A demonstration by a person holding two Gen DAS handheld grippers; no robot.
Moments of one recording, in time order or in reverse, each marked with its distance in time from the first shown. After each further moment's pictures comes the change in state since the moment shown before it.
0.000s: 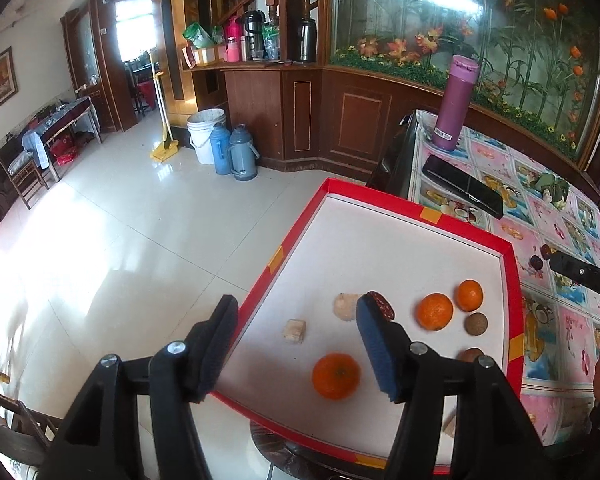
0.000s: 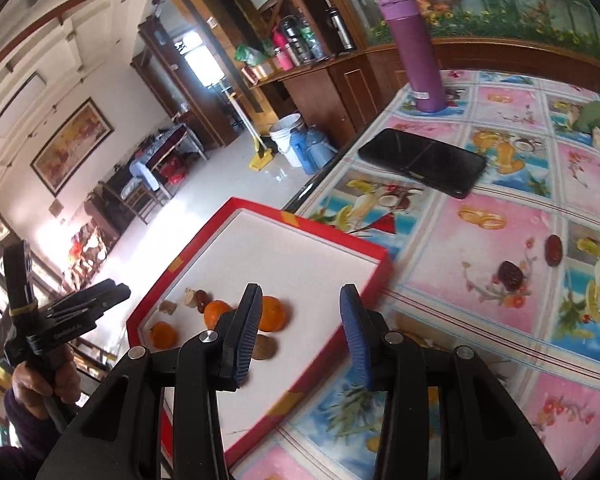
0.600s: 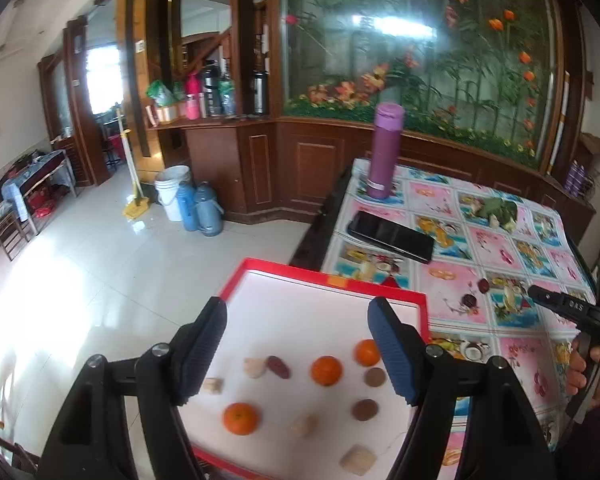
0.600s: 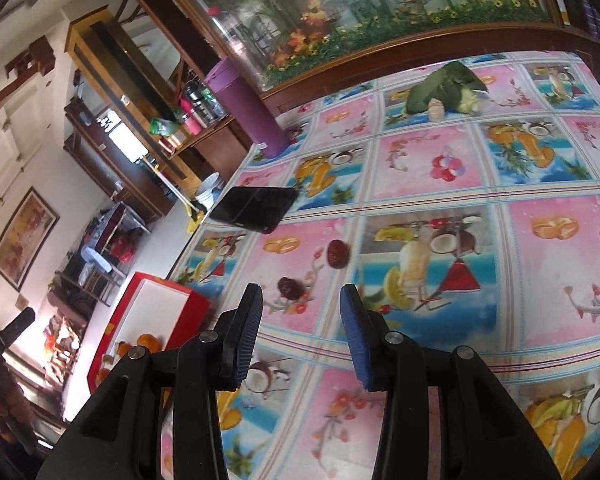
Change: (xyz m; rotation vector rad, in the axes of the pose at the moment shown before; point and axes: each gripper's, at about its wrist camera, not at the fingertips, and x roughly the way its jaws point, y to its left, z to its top) left arm -0.044 -0.090 0.036 0.112 -0.155 -0.103; right arm -0.081 -0.143 -0.015 0.247 -0.158 -0.195
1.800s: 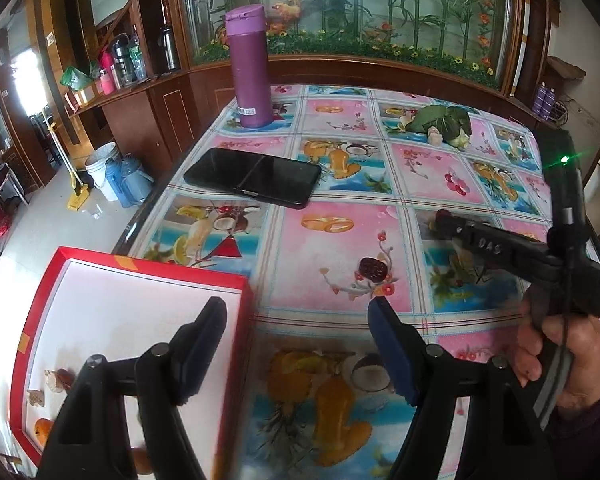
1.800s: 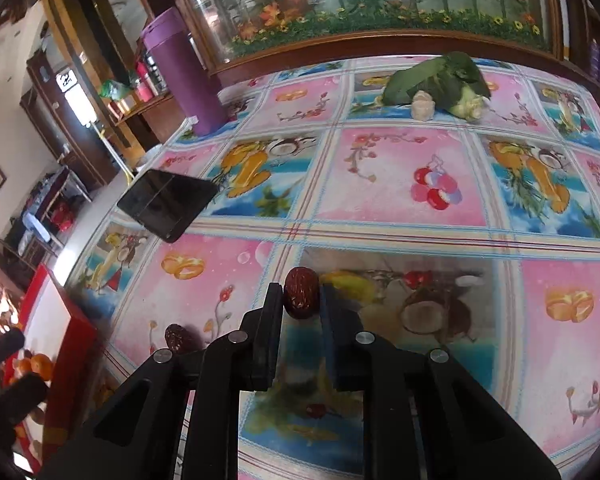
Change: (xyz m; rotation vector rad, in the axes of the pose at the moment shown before) left arm 0.109 -0.178 -0.014 0.140 0.201 -0.107; right arm 0.069 -0.027 0.037 -0.081 0.035 -0.191
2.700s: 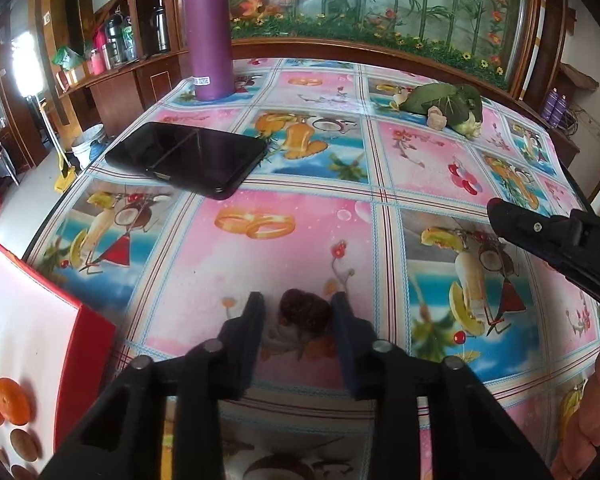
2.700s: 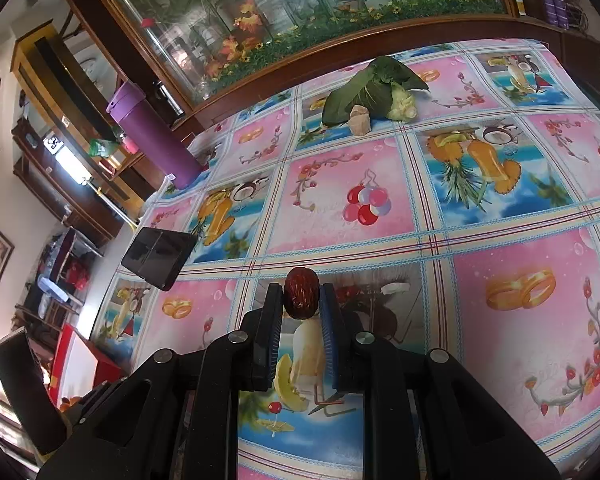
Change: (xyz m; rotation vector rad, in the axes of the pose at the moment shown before) left arm 0.081 -0.049 0.008 -0.061 0.021 -0.013; right arm -0.016 -0.032 0.007 0.152 -0.031 0.039
